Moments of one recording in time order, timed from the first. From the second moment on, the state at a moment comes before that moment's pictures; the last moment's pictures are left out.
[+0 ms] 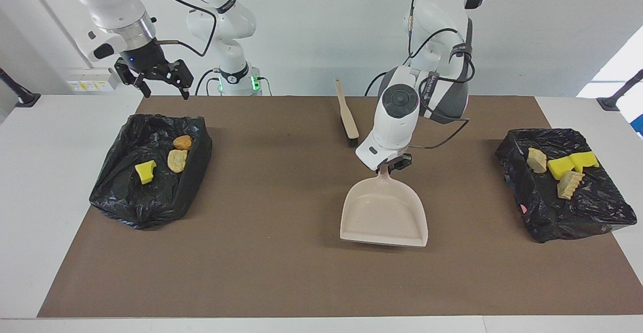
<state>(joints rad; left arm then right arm) -0.60 0.51 0.02 -1.50 0.01 1.82 -0.41 -0.01 -0.04 -0.01 -1.57 0.00 1.48 0.07</state>
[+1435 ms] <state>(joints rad) -0.32 0.08 0.07 -1.54 0.01 1.65 -0.20 -0.01 -0.04 -0.01 -1.57 0.00 1.48 0.07</state>
